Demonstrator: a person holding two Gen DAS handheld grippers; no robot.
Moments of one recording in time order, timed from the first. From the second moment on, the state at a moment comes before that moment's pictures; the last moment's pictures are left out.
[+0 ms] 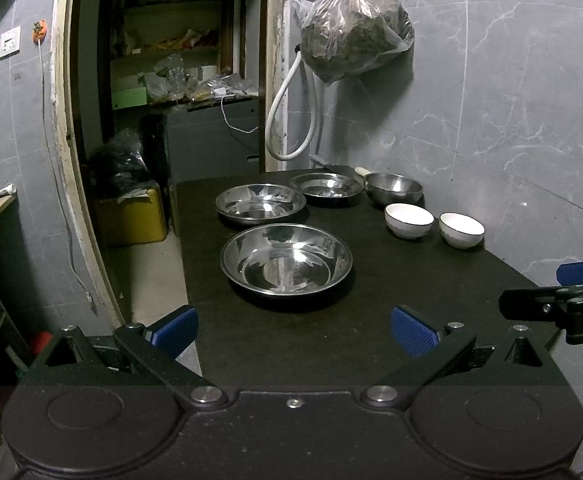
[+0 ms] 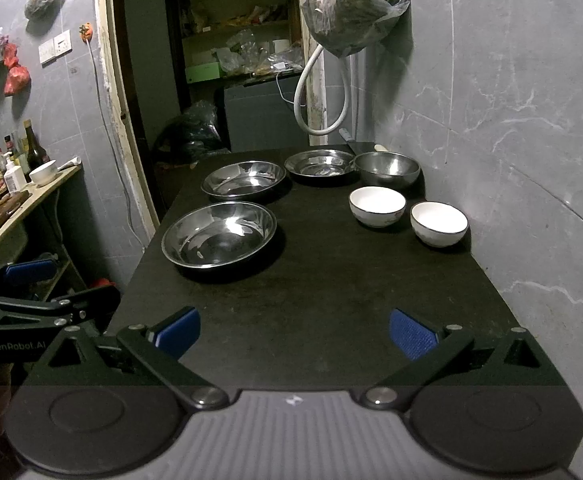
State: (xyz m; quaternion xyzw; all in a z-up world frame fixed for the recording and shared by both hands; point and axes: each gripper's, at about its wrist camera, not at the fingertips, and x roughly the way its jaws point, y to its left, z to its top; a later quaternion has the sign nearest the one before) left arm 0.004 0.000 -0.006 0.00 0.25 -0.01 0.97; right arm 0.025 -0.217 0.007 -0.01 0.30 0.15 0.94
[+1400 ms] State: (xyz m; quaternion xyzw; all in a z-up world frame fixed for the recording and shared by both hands) left arm 0.081 -0.014 -0.031 -0.01 0.32 0.02 0.95; right arm 0.102 -0.227 -0.012 -0.03 0.36 0.18 0.92
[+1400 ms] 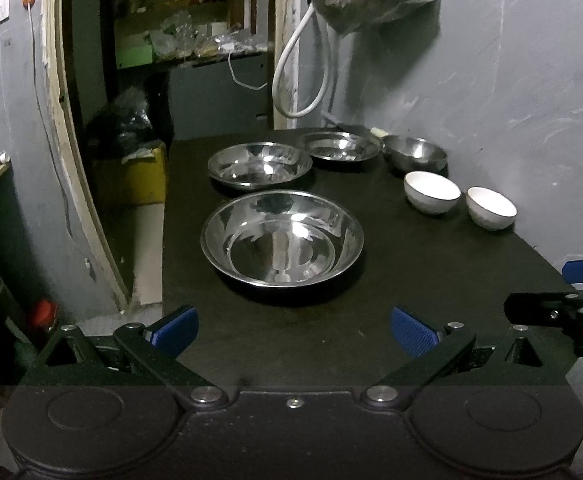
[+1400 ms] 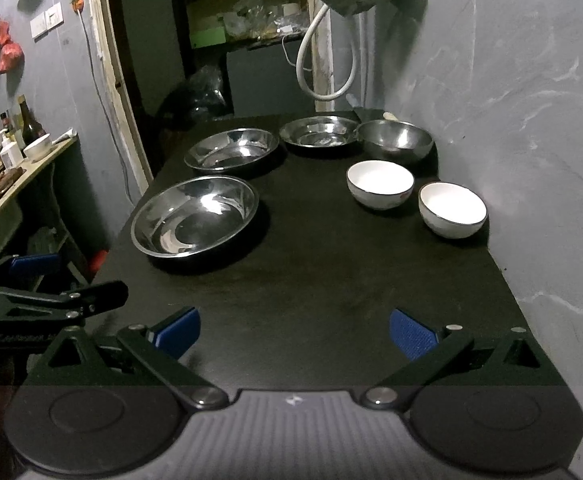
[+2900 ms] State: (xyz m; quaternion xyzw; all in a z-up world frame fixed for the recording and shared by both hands) left arm 0.347 0.122 -0.040 -0.04 0.44 0.12 0.89; right arm 0.336 -0.142 -0.037 0.03 0.35 0.19 0.92
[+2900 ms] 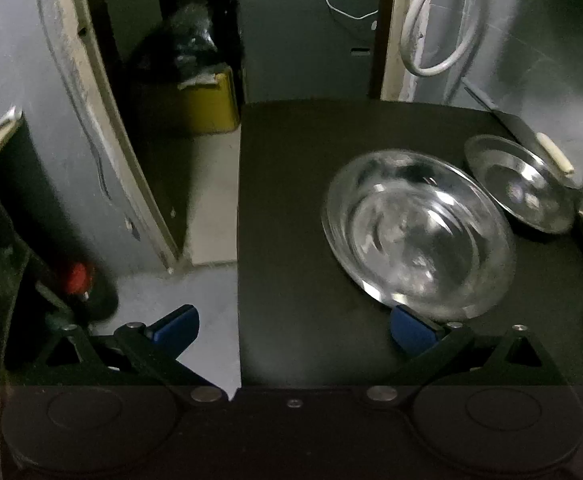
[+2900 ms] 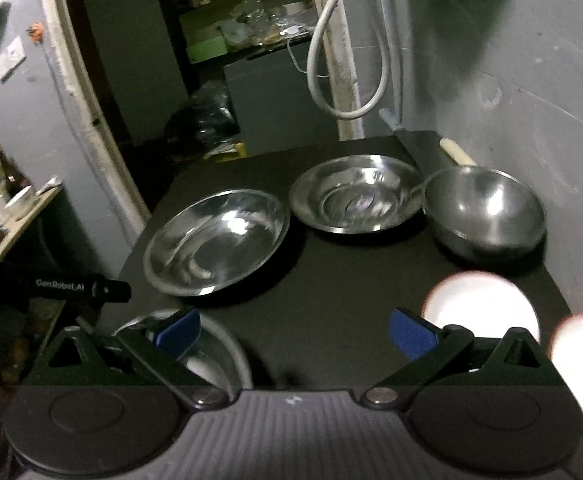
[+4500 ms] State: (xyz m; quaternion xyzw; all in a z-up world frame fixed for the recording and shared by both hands) left arm 0.361 0.126 -0.029 -0.03 0.41 0.03 0.91; right arm 0.386 -0.099 -0.049 0.05 0.37 0.23 0.90
